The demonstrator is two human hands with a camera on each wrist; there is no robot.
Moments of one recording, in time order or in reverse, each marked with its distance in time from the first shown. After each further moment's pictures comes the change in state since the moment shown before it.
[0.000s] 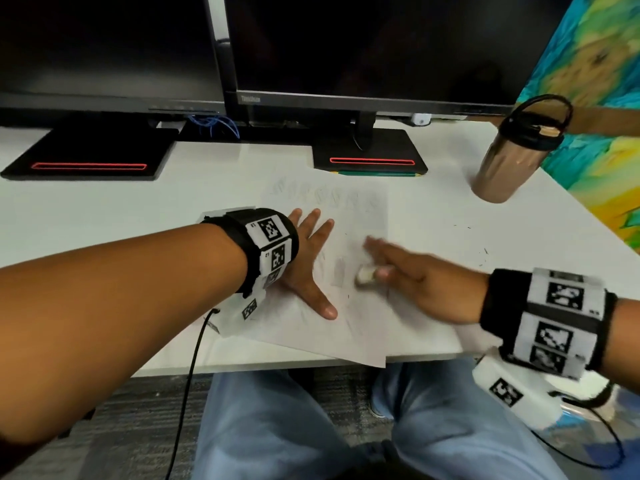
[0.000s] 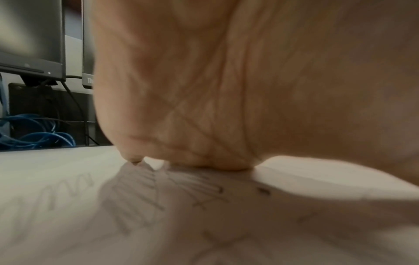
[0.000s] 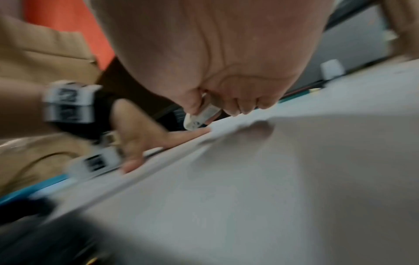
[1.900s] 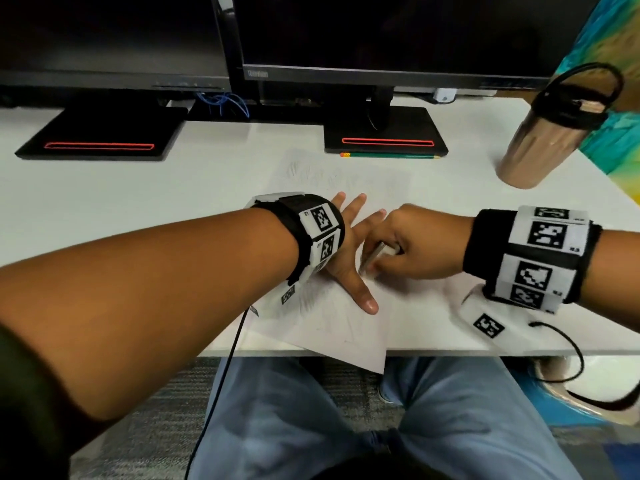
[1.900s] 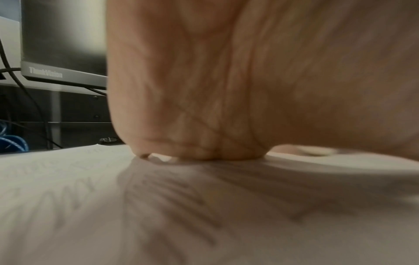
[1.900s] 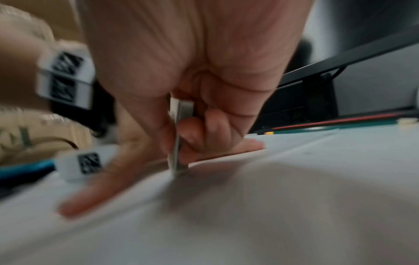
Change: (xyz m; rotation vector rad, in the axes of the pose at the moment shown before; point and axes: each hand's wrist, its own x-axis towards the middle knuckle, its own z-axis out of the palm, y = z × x) left_hand 0.018 0.039 -0.016 0.003 0.011 0.063; right_hand 0.039 -0.015 -0.030 -0.285 -0.016 -0.256
